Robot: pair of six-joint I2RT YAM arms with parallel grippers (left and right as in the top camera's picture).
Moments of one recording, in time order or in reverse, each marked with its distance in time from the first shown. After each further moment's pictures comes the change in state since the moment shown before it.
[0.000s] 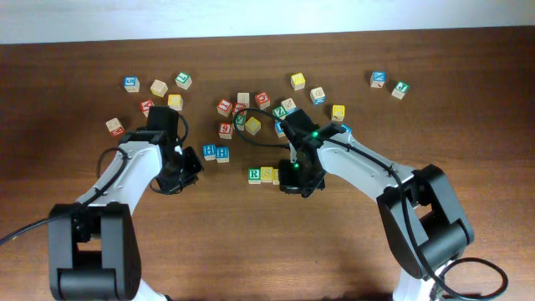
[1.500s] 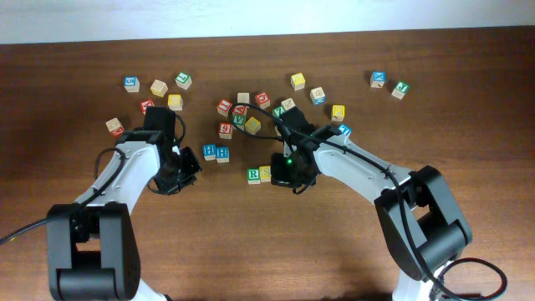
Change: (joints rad) left arm 0.015 0.000 0.000 -0.008 0.000 0.000; right arm 0.025 0.000 0.000 0.121 0.004 0.081
